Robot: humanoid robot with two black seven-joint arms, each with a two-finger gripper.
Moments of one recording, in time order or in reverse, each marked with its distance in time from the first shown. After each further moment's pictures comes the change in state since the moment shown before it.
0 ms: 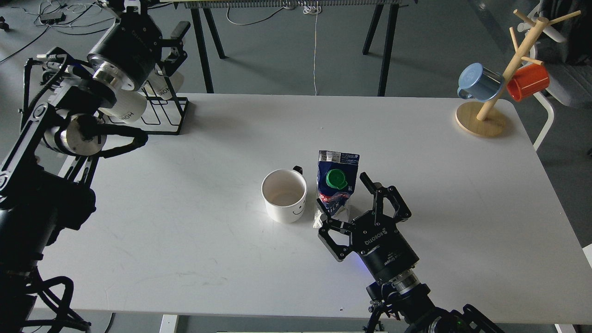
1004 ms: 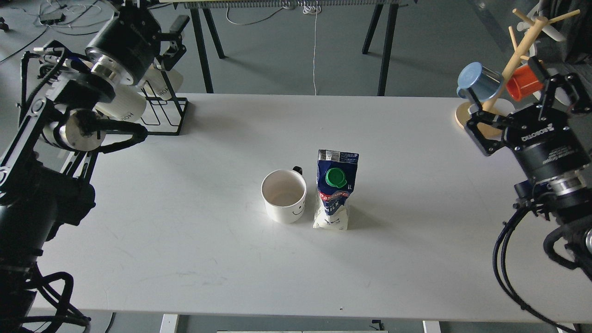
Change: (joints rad) left arm -0.028 -0.009 -0.005 0.009 0.055 0.008 0.007; right arm 0.341 -0.551 0.300 -0.155 0.214 0.000 -0.019
